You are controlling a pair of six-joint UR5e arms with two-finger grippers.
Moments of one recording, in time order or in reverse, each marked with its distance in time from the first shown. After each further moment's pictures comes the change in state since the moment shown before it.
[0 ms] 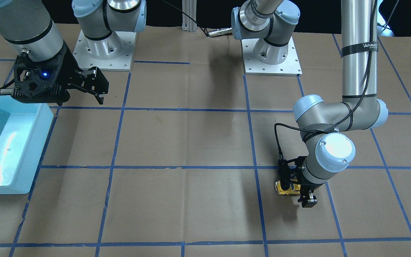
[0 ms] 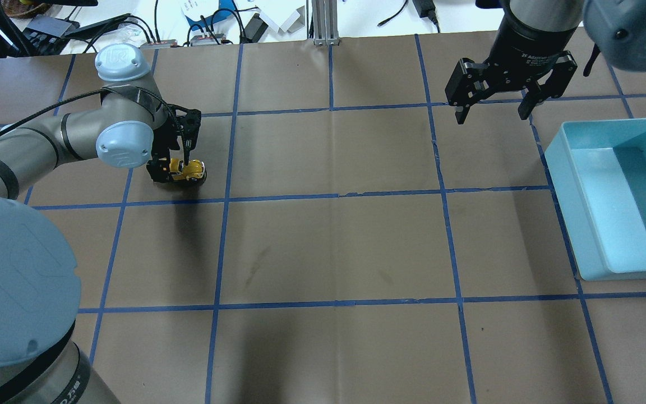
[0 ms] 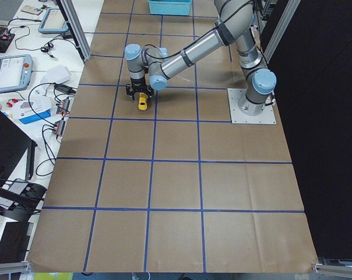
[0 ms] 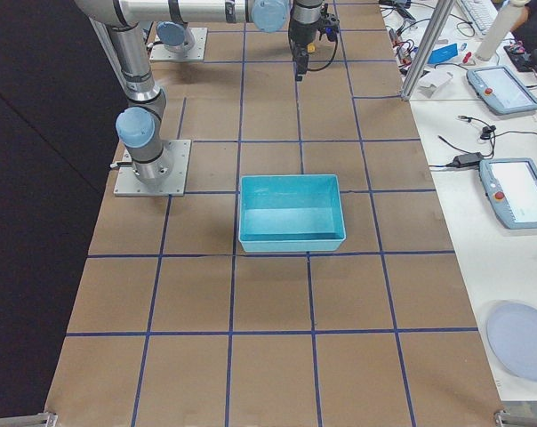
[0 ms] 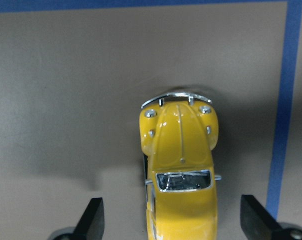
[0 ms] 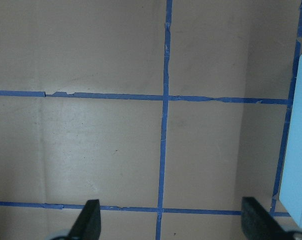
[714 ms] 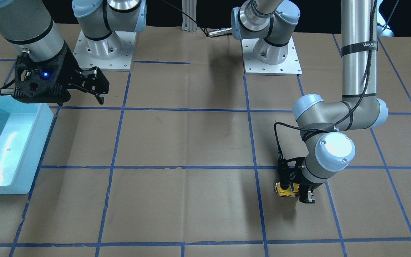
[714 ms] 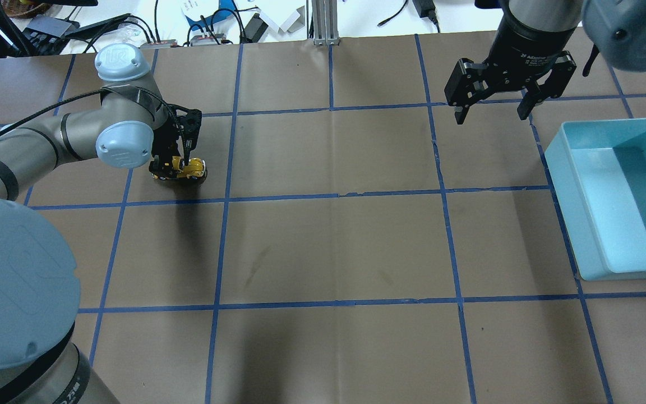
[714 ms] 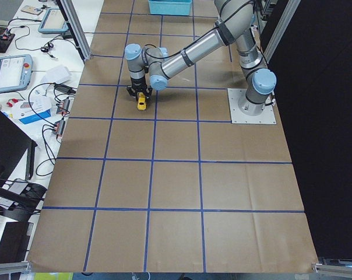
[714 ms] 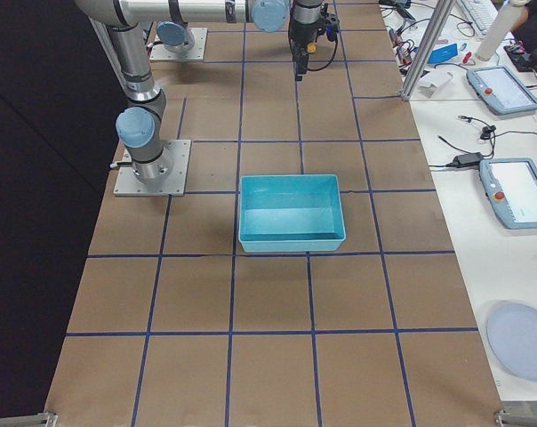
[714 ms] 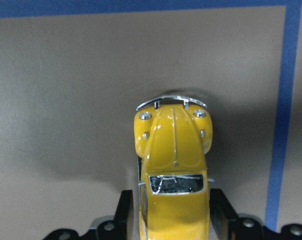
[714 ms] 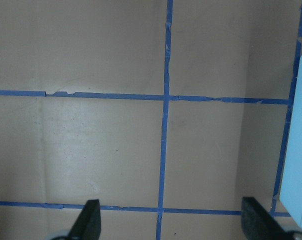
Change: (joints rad) left arm -0.001 0.005 -0.002 -0.001 -0.005 0.009; right arm 0.001 0.000 0.000 0.000 0.000 0.000
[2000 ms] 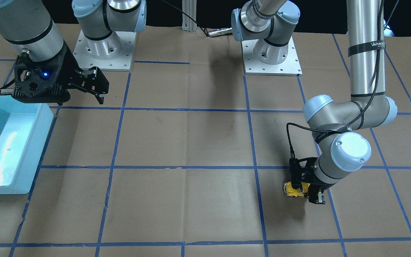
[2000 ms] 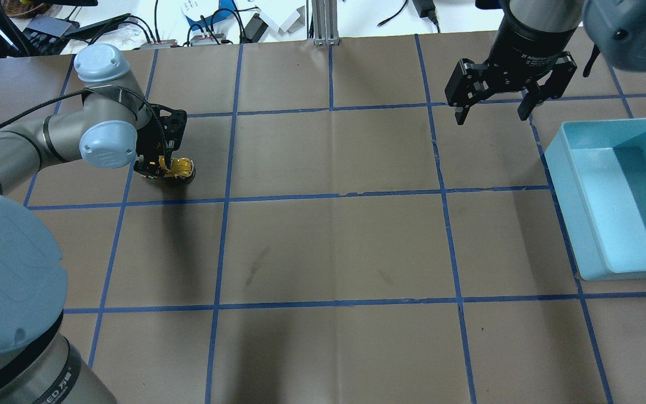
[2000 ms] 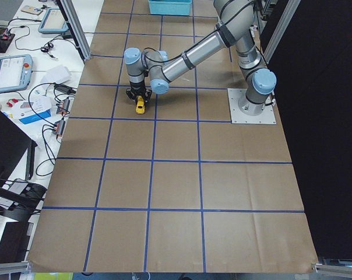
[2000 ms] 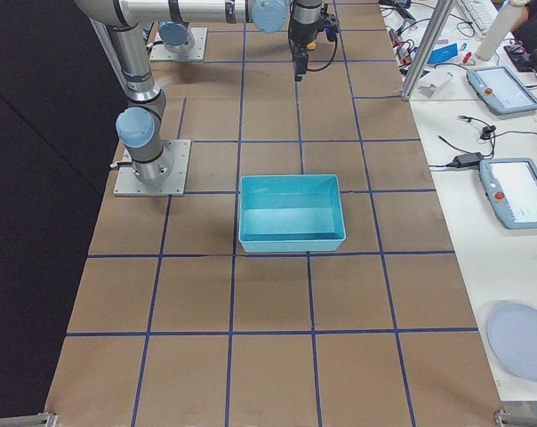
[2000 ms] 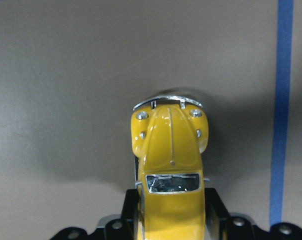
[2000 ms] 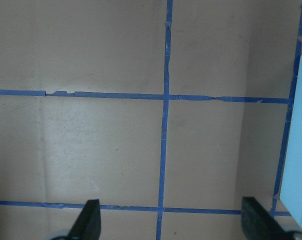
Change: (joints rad) left arm 0.068 0.000 -0.001 0.013 -0.034 0.099; right arm -0.002 -0.001 0.001 0.001 0.001 0.000
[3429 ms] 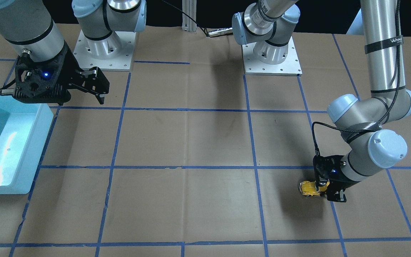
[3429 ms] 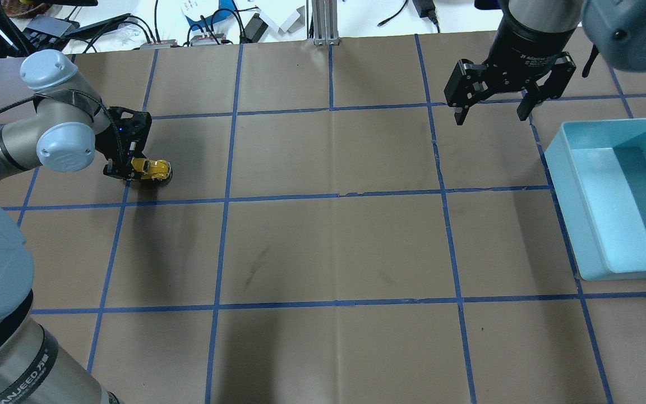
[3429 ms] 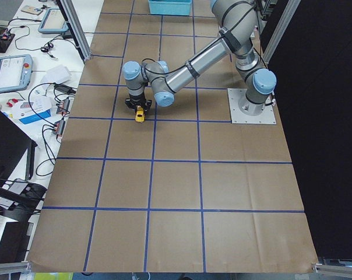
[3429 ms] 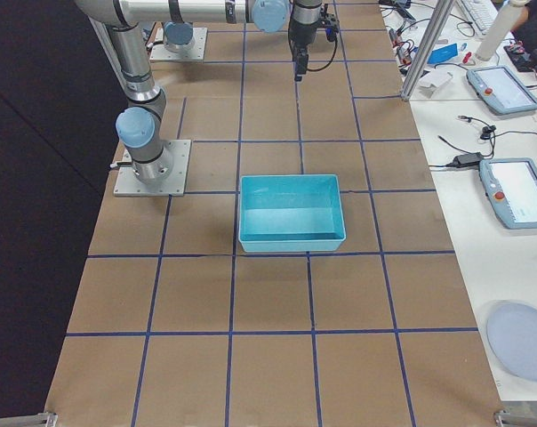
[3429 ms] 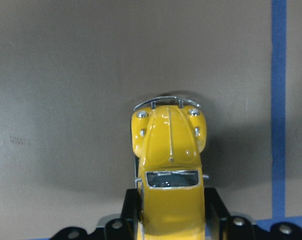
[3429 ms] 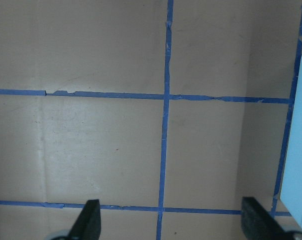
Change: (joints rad) left arm 0.119 0.002 -0.009 -0.004 -0.088 0.115; right arm 0.002 0.001 0.000 0.000 0.000 0.000
